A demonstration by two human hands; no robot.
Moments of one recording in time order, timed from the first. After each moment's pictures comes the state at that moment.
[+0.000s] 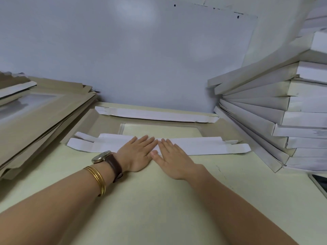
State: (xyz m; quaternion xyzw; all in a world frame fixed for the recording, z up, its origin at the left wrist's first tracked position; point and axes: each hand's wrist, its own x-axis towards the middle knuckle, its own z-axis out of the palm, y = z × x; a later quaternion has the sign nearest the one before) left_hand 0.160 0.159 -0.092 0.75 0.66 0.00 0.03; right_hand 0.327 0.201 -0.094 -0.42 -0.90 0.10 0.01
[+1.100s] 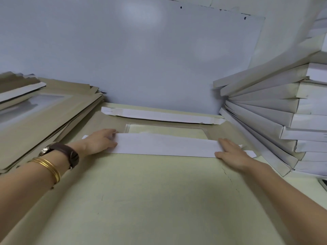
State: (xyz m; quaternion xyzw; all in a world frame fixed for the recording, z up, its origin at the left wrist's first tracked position) left_hand 0.055 0.126 -0.060 0.57 0.77 0.21 0.20; right_hand 0.465 0.272 -0.066 -0.58 -0.80 0.15 0.06
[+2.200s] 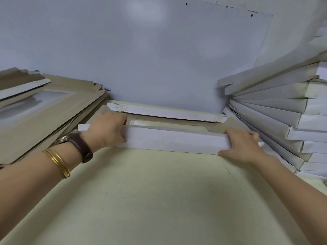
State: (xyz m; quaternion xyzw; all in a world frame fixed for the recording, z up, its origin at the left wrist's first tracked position) left_hand 0.082 0.128 -0.028 0.64 0.74 0.10 -0.16; right_hand 0.464 0.272 -0.041 -0.52 -0.84 -0.10 0.12
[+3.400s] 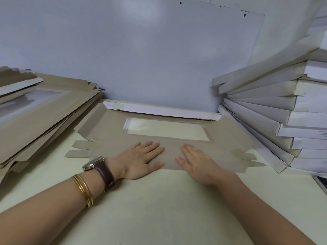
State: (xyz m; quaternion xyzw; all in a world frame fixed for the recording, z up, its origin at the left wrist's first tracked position) left_hand 0.165 0.127 -0.088 0.77 0.63 0.00 0.09; right_hand 0.392 0.207 -0.094 -0.45 -0.89 0.10 -0.01
